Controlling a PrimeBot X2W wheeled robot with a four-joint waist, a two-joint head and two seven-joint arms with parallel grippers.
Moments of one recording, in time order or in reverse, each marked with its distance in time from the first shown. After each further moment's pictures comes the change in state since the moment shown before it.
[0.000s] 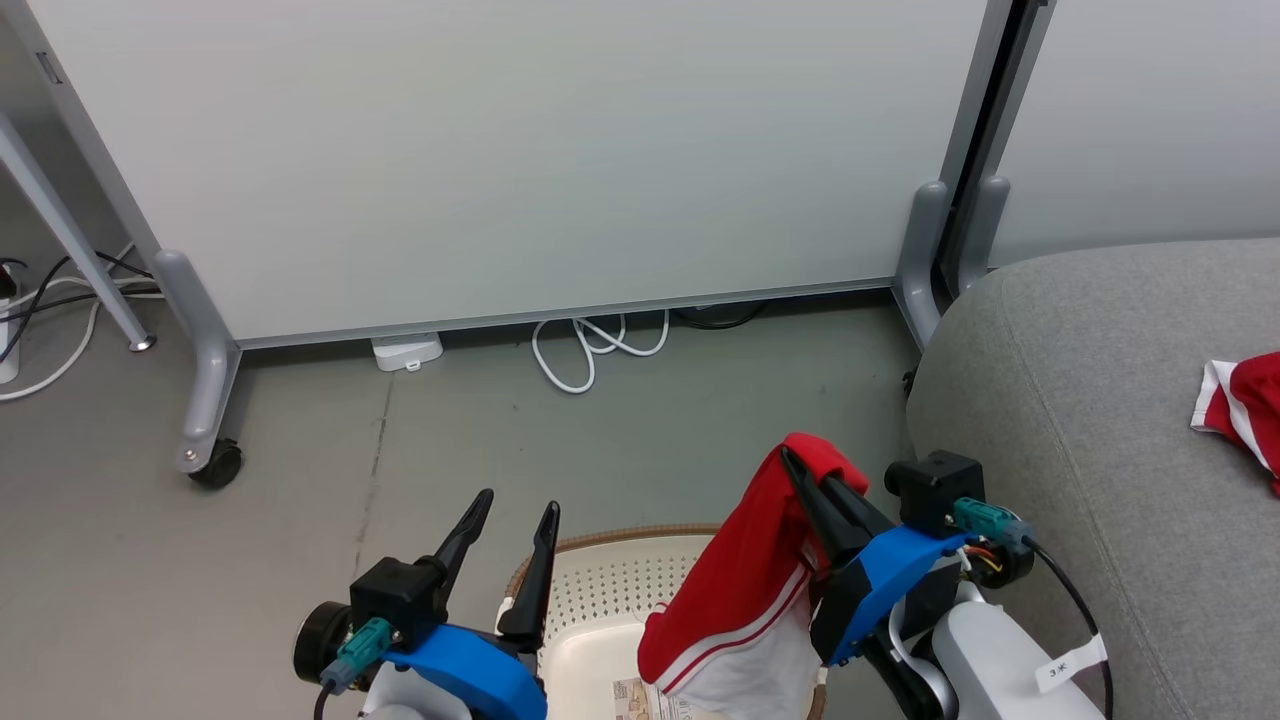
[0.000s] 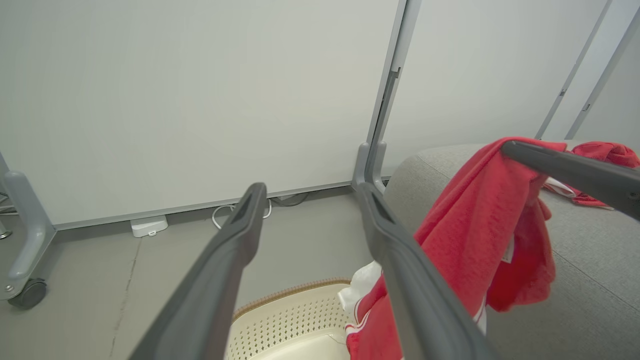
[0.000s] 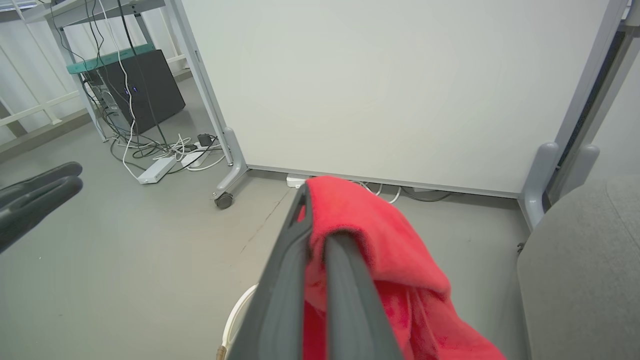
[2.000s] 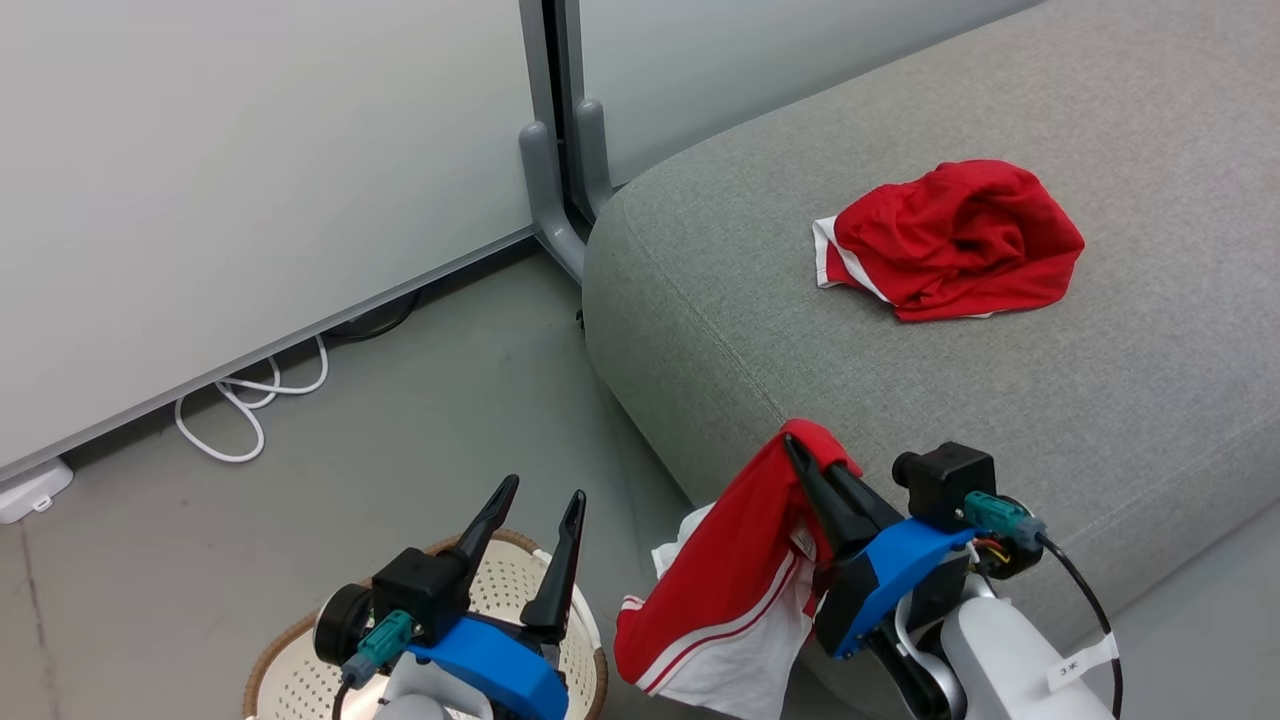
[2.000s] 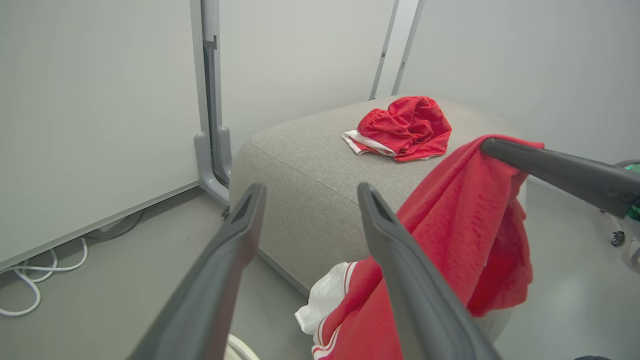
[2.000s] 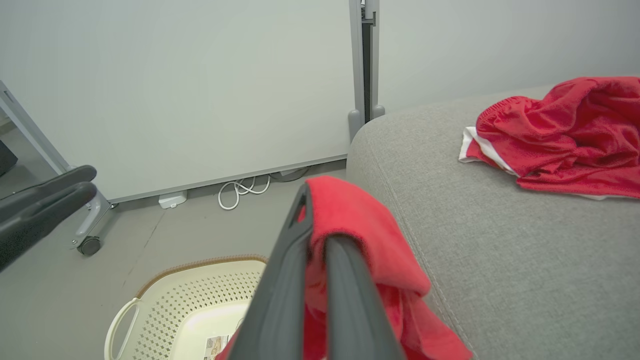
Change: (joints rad) left arm -0.003 -0.019 -0.006 -0.031 0.030 -0.009 0.000; right arm 0.030 0.000 -0.027 -0.092 -0.023 0.000 0.034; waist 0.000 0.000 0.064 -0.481
